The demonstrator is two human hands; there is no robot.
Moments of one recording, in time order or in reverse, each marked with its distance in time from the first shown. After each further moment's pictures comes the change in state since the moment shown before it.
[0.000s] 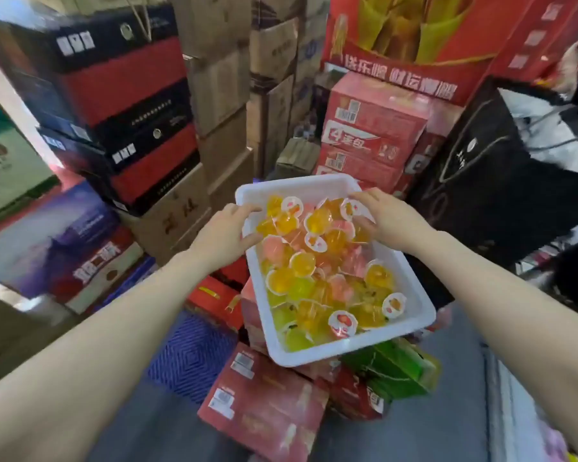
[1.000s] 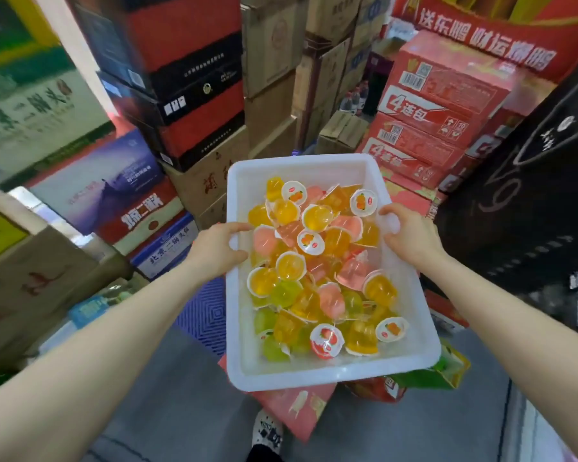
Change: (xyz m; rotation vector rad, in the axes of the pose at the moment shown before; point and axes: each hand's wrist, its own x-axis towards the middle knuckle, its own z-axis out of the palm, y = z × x) left_hand -0.112 -0.044 0.006 -0.107 -0.025 -0.416; right_hand -0.025 -0.058 0.057 0.341 0.019 0.318
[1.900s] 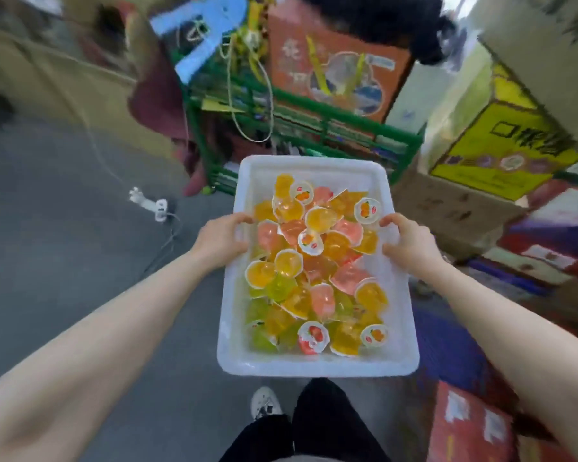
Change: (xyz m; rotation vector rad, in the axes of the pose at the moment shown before) left_hand -0.786 -0.360 -0.020 -0.319 0.724 -1.137; right_hand -0.517 -0.529 0.294 -0.182 -0.701 -1.153
